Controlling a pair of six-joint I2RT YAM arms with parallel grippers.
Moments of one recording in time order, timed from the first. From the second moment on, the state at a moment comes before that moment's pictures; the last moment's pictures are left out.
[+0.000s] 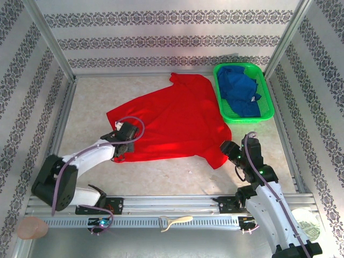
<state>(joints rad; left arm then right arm) -0.45 1.31 0.69 -0.49 -0.38 -0.47 0.16 0.54 0.39 -0.59 -0.09 0.83</state>
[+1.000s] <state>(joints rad) -0.30 0.94 0.65 -0.63 -0.31 -0.53 0.36 0.86 0.27 -0.40 -0.06 0.88</state>
